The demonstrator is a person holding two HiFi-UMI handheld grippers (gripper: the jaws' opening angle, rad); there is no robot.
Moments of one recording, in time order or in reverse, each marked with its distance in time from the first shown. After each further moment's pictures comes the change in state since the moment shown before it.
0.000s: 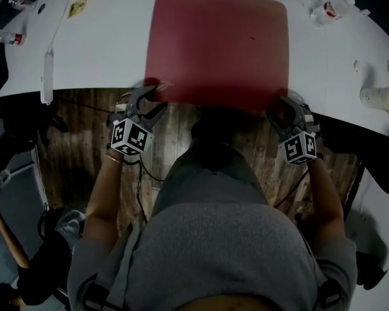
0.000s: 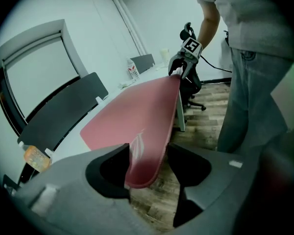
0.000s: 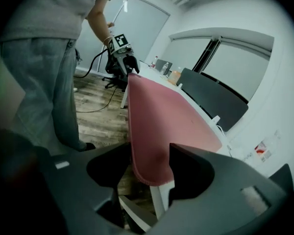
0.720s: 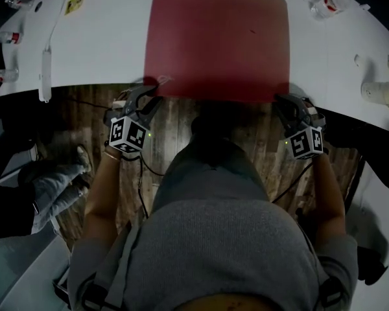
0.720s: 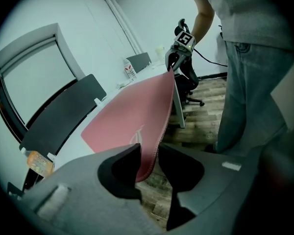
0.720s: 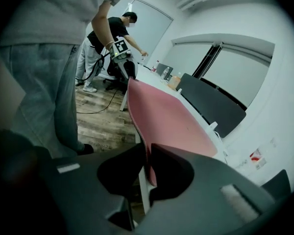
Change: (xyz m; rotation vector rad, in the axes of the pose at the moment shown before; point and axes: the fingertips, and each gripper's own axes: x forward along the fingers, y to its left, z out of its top) left arm -0.006 0.000 -0.008 0.060 0.018 0.009; right arm -0.010 -0.009 0.011 -0.051 -0.041 -0.011
